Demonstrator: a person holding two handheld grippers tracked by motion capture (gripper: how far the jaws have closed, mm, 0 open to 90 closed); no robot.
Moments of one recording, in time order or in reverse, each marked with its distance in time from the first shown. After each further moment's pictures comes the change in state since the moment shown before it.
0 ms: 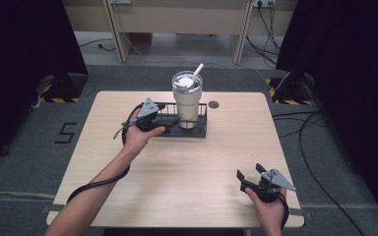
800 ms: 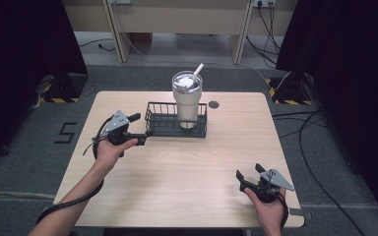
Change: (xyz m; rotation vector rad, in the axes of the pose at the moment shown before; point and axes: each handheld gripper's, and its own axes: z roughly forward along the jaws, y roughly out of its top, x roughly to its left) left arm 0.016 -0.034 -0.082 -0.015 0.049 -0.046; right arm 0.002 0.000 0.000 0.003 -0.005 -0.012
